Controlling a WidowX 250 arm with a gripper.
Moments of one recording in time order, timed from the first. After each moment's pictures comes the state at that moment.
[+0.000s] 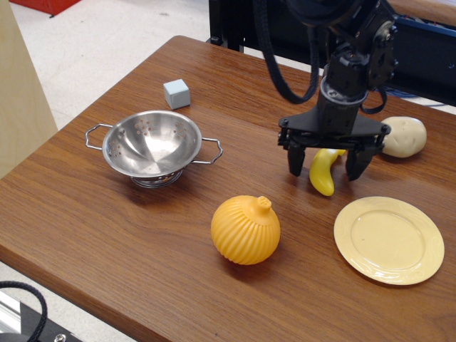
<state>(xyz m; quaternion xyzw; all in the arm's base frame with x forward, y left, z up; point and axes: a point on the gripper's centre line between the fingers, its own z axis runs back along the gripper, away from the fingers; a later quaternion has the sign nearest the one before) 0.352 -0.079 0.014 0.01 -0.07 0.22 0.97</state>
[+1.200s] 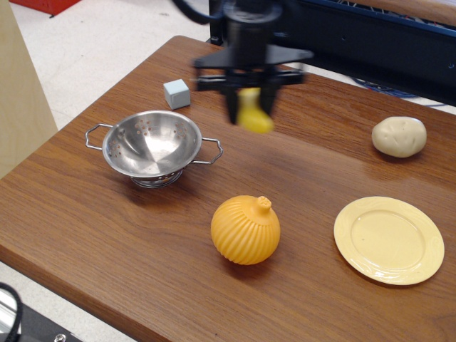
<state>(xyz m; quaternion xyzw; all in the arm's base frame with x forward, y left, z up) 0.318 0.026 0.071 0.01 -0.03 0.32 0.95</state>
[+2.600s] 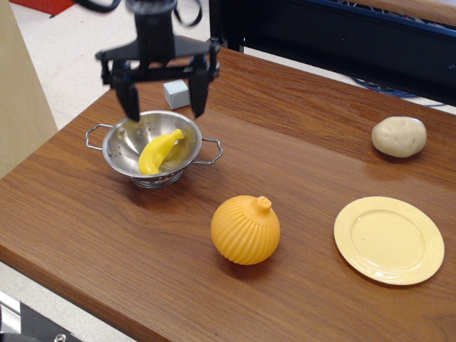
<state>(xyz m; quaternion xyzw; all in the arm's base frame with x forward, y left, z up) 0.286 0.056 0.097 0.01 -0.04 0.31 0.95</state>
